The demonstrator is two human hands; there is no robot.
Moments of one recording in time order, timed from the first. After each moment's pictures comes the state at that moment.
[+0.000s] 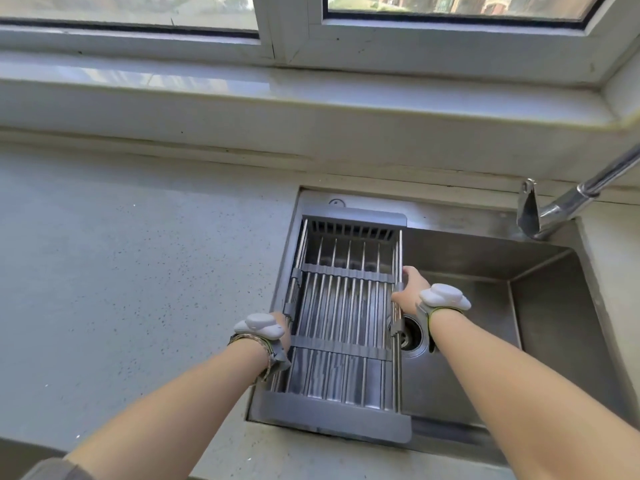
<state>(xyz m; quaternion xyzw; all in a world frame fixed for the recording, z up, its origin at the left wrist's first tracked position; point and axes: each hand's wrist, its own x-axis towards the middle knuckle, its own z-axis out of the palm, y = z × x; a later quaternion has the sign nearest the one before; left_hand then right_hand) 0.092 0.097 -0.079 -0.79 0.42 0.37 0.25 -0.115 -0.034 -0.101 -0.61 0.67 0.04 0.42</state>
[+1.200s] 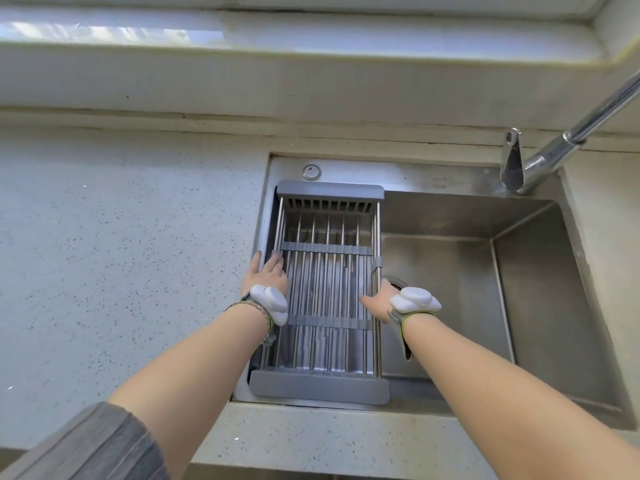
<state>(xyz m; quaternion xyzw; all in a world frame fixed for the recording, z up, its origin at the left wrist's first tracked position) 0.077 0.062 -0.089 -0.64 0.63 0.19 0.39 -0.116 0.013 -0.148 -0.55 0.68 0.21 0.44</state>
